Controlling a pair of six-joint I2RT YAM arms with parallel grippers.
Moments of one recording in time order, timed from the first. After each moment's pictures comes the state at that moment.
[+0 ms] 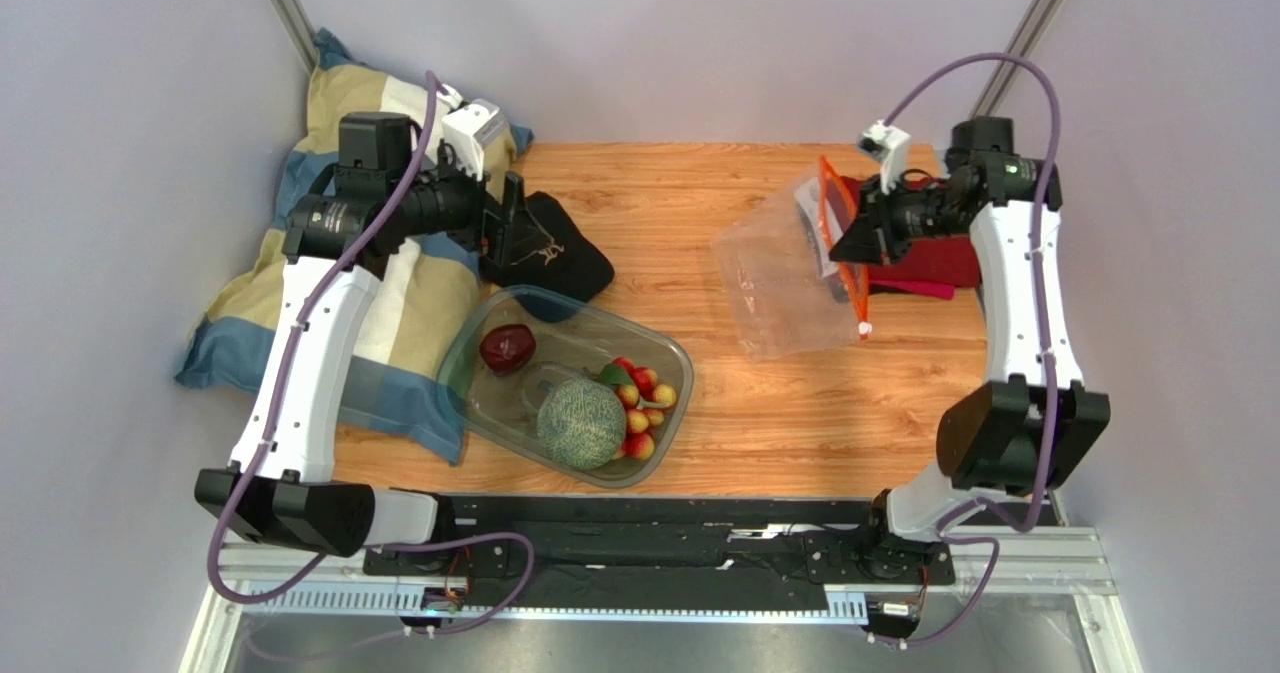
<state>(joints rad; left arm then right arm) -0.13 1.34 1.65 -0.95 0.64 0.16 -0.19 1.62 1.73 -1.29 -0.89 -0.68</state>
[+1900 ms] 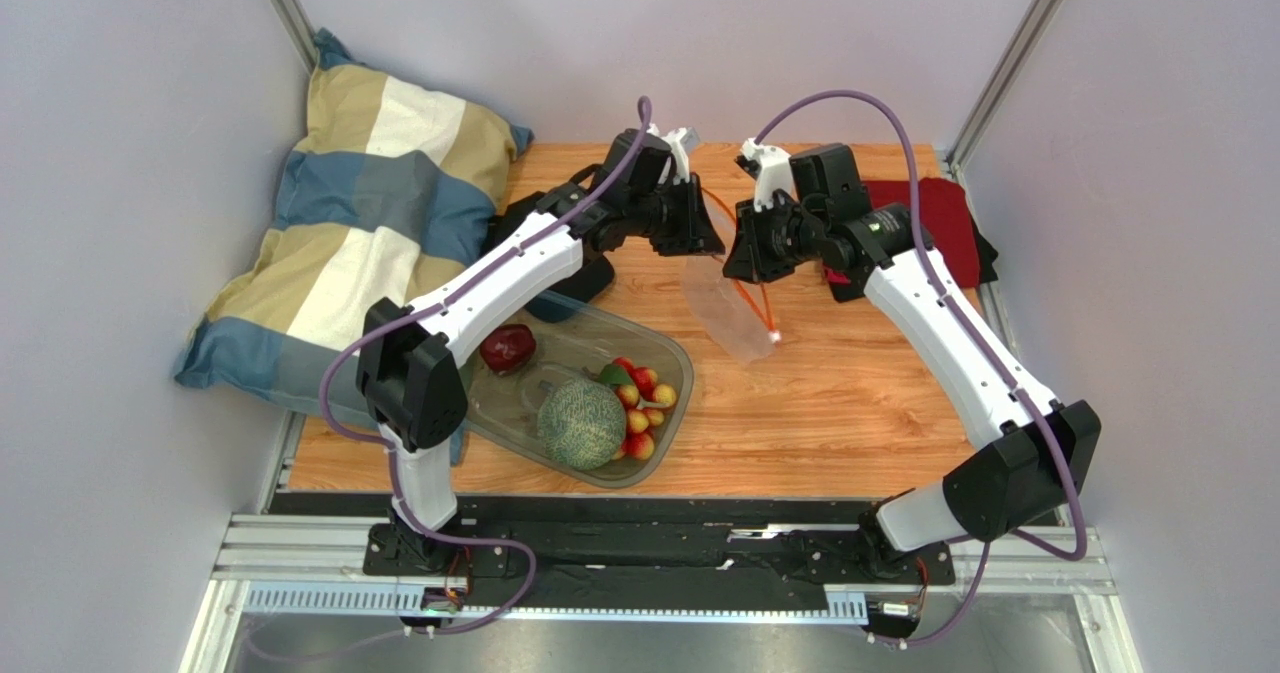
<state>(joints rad) -0.70 1.86 1.77 -0.50 0.30 -0.66 0.42 1.45 1.49 -0.79 -0.36 0.10</state>
